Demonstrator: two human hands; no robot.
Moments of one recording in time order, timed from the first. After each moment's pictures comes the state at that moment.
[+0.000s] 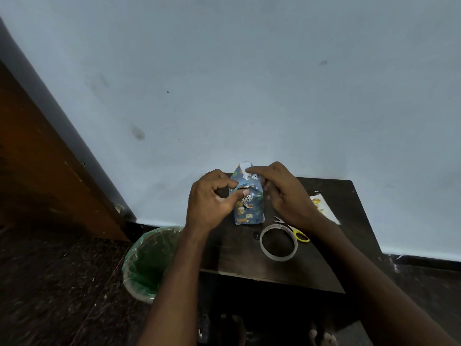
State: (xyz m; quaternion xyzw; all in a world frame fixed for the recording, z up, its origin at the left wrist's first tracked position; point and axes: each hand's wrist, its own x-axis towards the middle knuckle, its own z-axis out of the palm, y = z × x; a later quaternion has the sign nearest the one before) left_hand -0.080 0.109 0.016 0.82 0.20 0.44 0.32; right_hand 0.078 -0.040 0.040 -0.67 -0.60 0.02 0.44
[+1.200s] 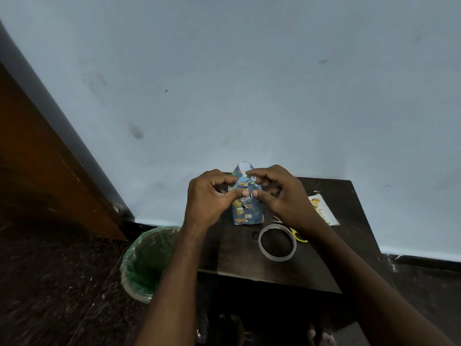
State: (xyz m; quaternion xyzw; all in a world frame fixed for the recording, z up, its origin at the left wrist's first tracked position) left_hand -0.078 0.110 0.022 0.80 0.18 0.44 0.36; right_hand 0.077 -0.039 0.033 -0.65 -0.56 0.05 0.52
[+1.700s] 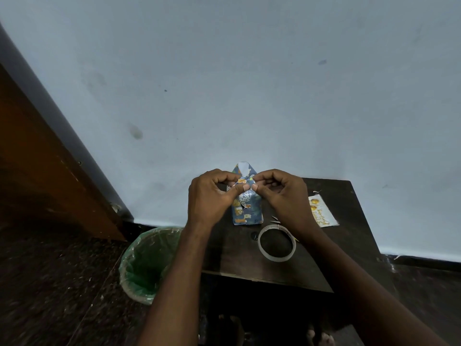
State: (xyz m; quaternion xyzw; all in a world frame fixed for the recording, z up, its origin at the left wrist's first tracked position) left_hand -0.071 0.104 0.027 0.80 0.25 0.43 0.34; right_hand 0.069 -0.031 0.026 -0.65 -0.43 0.09 0.62
